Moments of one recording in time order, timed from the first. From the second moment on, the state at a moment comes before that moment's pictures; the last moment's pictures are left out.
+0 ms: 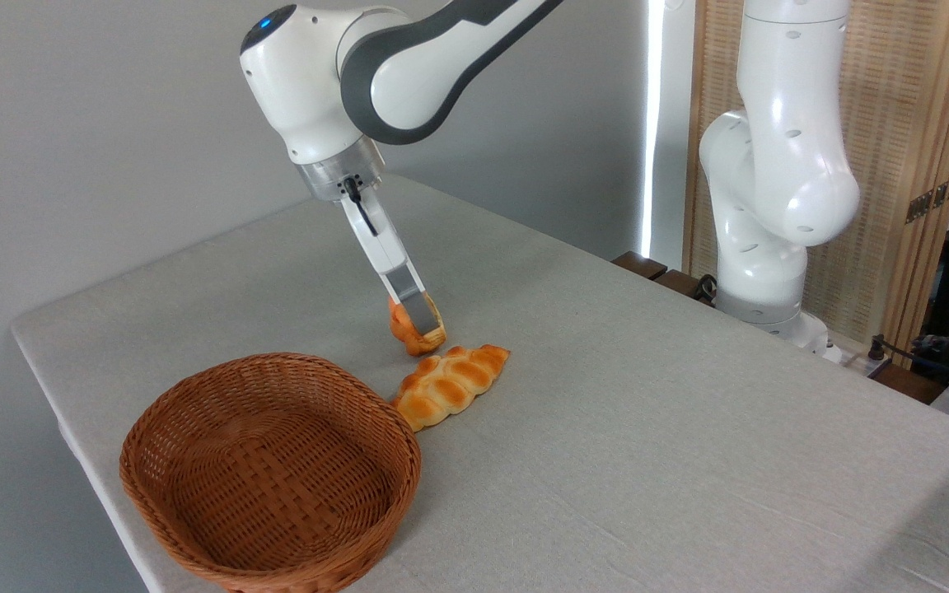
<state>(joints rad) -0.47 -0.03 0.03 -2.05 -0.03 1.78 0.74</state>
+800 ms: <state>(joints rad) -0.44 -0.06 0.13 -1.87 -0.04 1.86 0.74</state>
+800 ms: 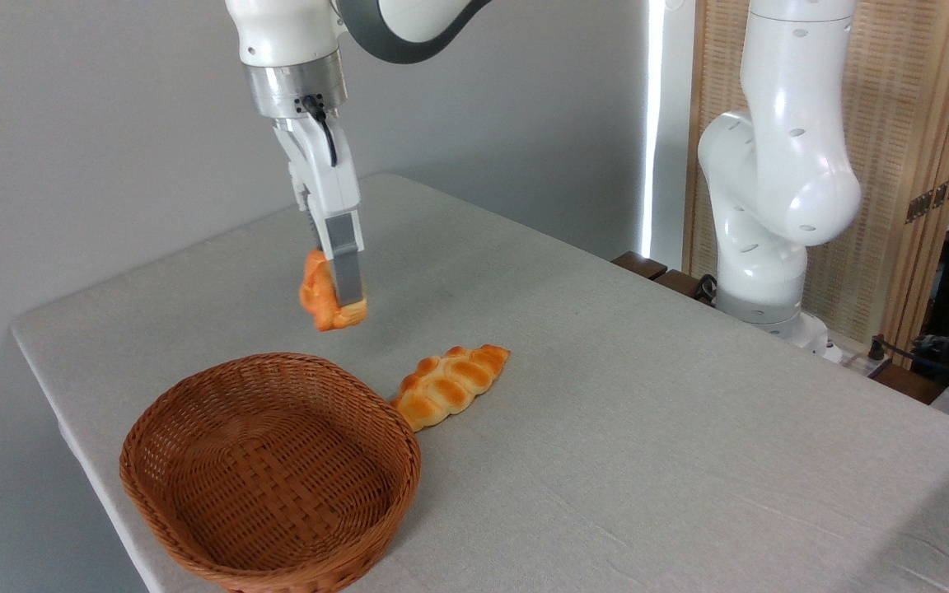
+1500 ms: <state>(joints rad) -0.44 0.03 0.18 -1.87 -0.06 2.12 0.66</state>
